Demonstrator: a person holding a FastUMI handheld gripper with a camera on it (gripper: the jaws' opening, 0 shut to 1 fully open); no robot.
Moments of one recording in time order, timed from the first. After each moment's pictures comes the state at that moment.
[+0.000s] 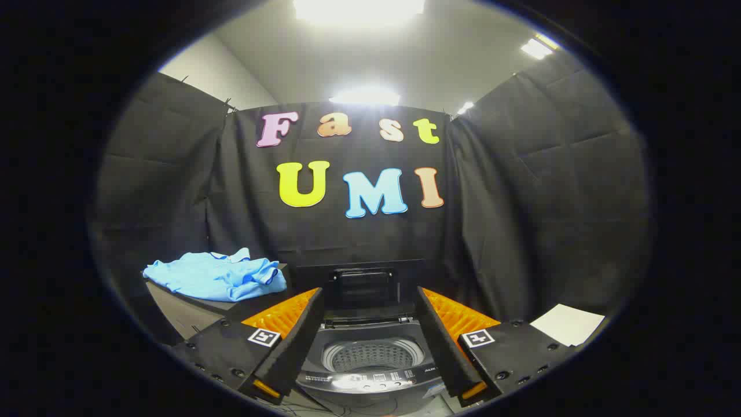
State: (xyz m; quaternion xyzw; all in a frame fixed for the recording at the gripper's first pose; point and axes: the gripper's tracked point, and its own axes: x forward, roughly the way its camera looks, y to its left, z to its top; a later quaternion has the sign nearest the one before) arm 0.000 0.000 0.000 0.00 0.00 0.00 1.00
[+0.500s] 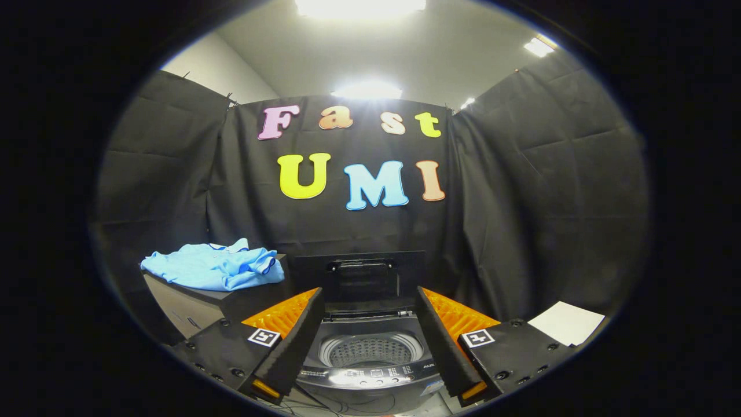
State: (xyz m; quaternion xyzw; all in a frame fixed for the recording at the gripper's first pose) arm 0.002 0.000 -0.010 -0.01 0.01 0.01 1.00
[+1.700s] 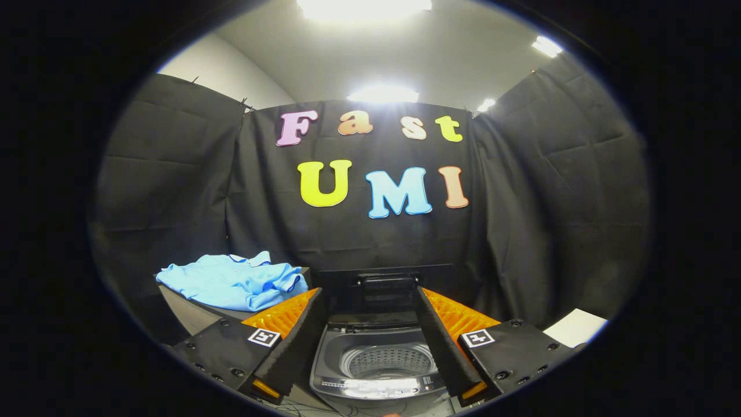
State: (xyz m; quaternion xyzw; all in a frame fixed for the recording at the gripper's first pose) arm 0.025 0.044 0.026 -0.01 0.00 0.06 1.00
